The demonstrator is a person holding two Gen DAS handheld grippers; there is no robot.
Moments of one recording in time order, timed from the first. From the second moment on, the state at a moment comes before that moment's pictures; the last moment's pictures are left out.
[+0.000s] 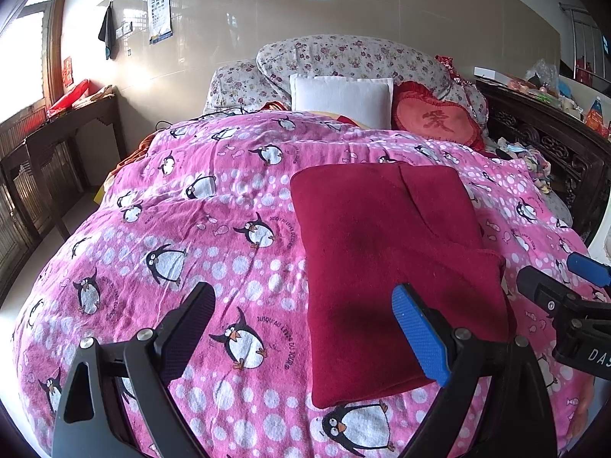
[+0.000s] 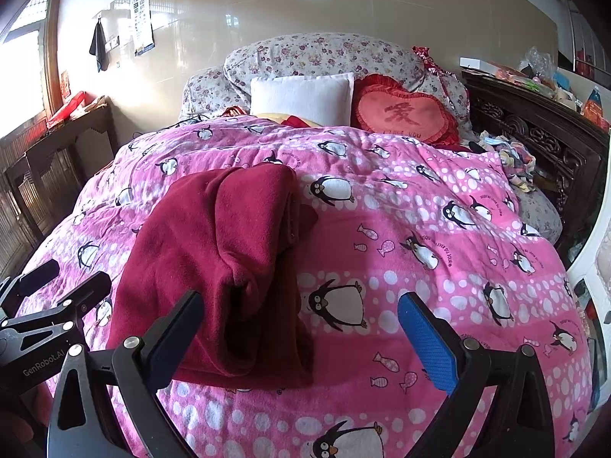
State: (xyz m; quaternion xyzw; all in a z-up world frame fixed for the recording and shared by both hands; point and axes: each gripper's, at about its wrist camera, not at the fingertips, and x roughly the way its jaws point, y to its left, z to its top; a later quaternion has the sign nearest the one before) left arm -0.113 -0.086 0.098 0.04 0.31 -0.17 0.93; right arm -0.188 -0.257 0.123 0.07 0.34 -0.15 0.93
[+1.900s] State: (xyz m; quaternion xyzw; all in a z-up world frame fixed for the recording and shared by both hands) left arm -0.095 -0.044 0.099 0.04 0.30 -0.14 0.94; right arm -0.207 -0.312 0.127 0.08 0.34 -0.18 0.92
